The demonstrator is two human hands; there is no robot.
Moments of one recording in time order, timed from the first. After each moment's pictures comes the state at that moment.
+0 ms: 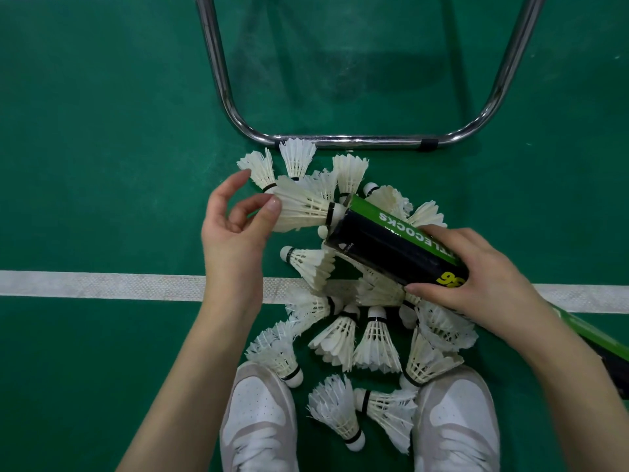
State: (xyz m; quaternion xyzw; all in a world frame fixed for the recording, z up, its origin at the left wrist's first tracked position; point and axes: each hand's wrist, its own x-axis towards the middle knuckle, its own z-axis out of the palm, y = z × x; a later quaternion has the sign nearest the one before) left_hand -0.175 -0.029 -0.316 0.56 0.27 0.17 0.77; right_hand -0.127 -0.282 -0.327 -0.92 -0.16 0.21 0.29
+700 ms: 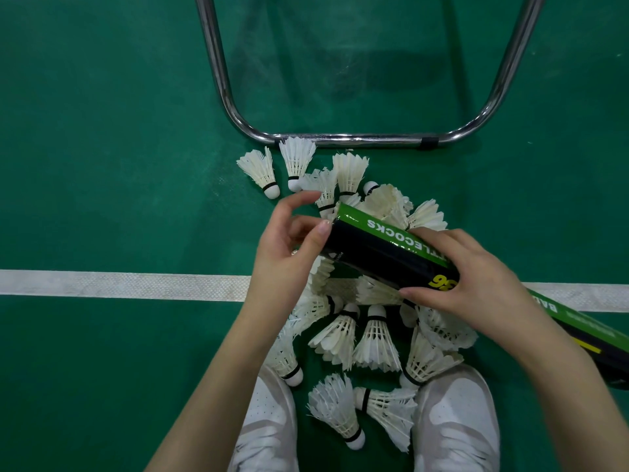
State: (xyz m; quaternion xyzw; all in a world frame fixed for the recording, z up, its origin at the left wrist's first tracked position) left_hand -0.183 -0.058 -0.323 0.68 0.15 0.05 0.71; right_hand -0.130 -0.277 -0.328 -0.93 -0.18 0.21 0.26
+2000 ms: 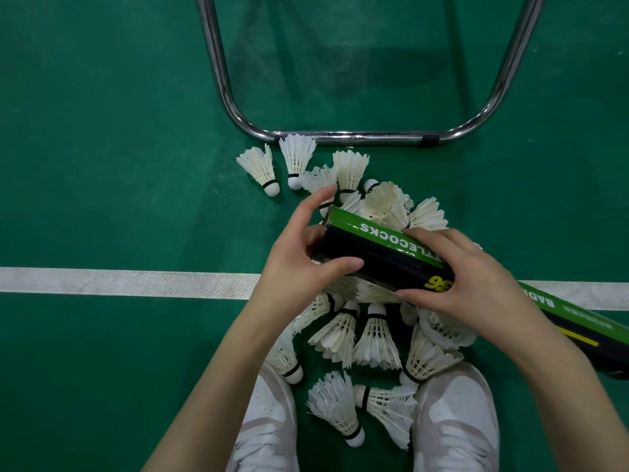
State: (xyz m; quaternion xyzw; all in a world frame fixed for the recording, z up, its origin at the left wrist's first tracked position) left_hand -0.185 -0.060 -0.322 0.73 0.12 -0.05 0.67; right_hand -0.132 -0.275 -0.333 -0.92 -0.20 0.20 0.25
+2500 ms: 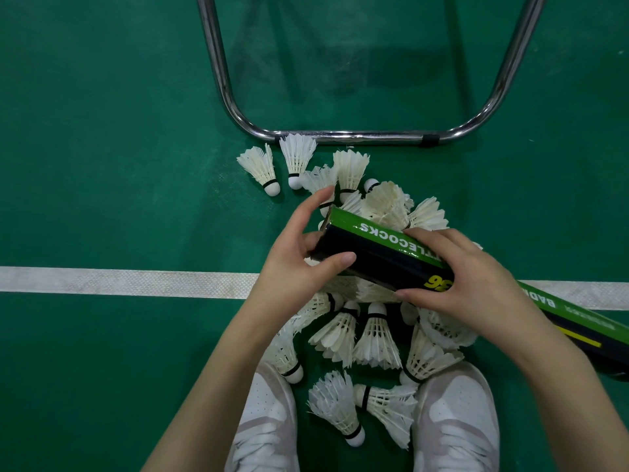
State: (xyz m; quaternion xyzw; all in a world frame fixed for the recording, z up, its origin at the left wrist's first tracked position) left_hand -0.187 -0.057 -0.326 0.72 0.11 -0.06 0.68; right_hand -0.131 -0.274 -0.331 -0.93 -0.20 0.20 0.25
